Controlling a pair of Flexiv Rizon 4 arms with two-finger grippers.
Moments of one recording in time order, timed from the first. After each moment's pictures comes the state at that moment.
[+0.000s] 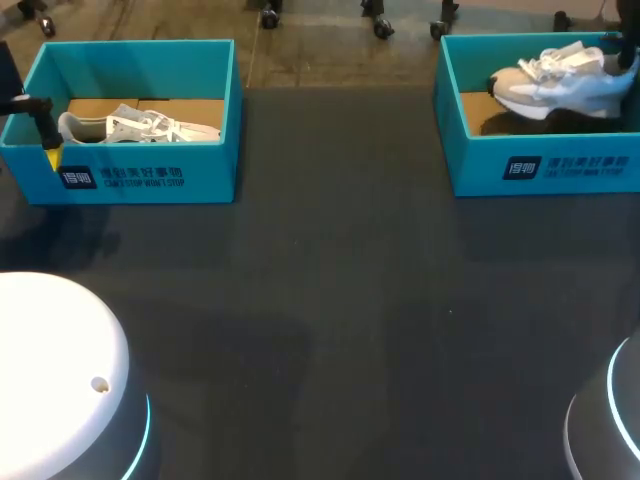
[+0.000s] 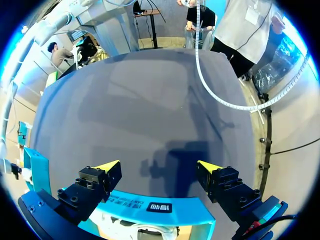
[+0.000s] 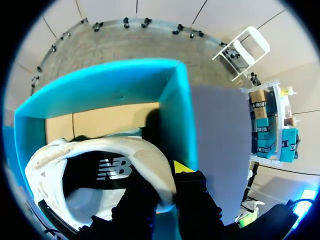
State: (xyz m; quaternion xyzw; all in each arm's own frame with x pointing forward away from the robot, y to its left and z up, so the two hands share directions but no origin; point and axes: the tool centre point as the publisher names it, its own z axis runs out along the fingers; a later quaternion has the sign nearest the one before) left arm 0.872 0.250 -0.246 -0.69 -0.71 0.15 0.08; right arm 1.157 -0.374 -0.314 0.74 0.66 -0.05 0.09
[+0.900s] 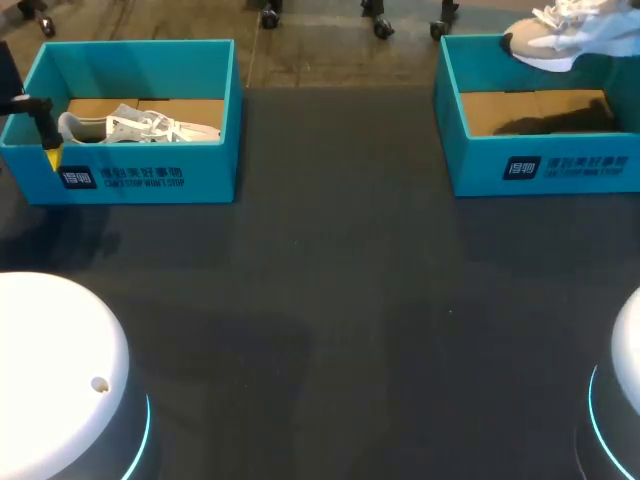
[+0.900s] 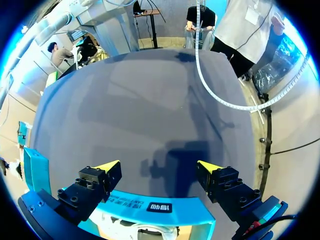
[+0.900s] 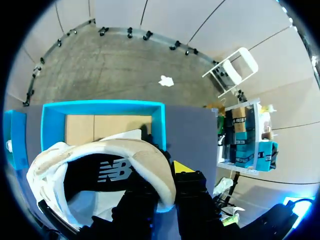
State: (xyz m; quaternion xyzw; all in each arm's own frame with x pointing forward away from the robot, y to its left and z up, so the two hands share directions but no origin) left arm 0.872 0.250 -0.246 -0.69 -0.71 0.15 0.08; right arm 1.147 -0.353 -0.162 0.70 0.70 -0.07 0.16
